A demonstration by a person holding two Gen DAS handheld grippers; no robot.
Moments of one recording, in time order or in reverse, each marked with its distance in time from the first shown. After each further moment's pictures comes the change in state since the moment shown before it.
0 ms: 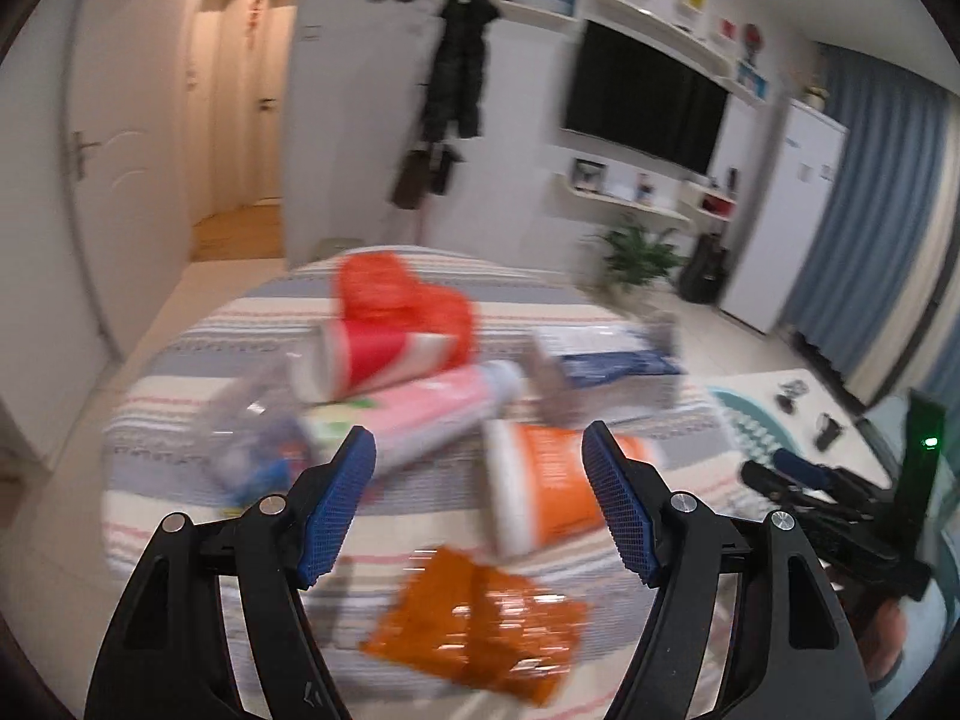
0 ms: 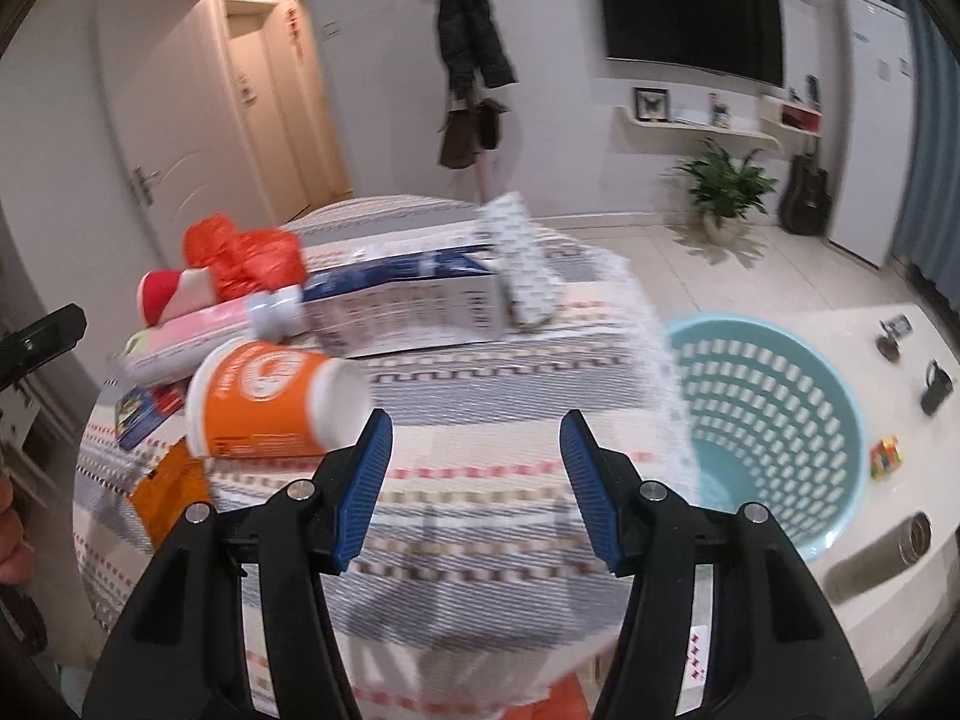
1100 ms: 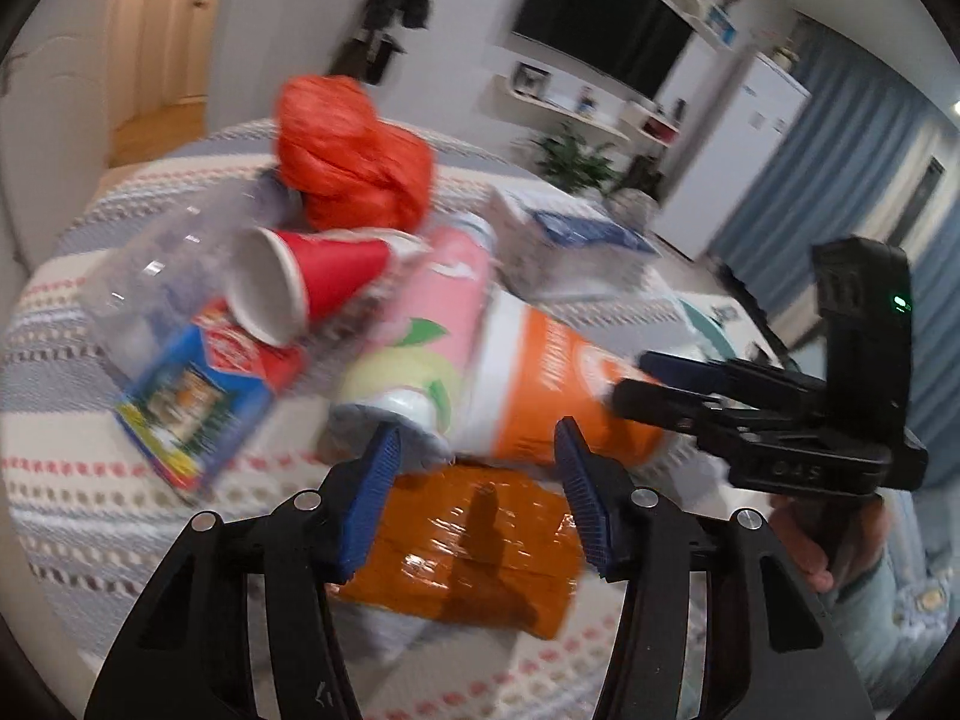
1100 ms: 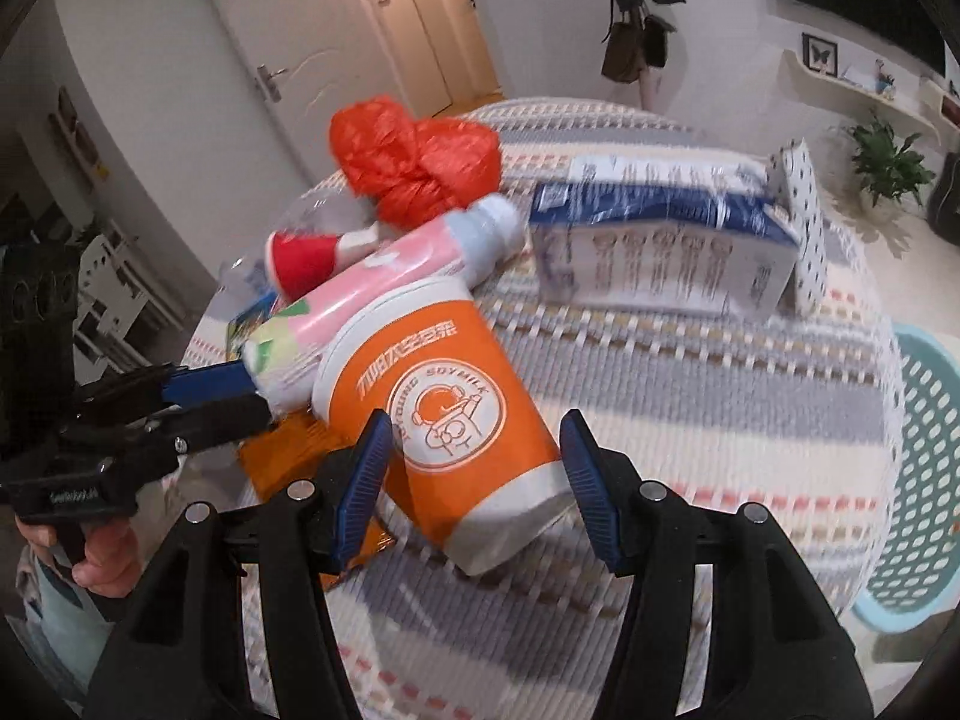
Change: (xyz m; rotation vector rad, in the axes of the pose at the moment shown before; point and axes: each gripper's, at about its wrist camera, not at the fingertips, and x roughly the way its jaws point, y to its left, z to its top) left arm 0.041 0.014 -0.050 -0.017 0.260 -0.275; right arm 0.047 0.076 0.006 -0.143 0.255 0.332
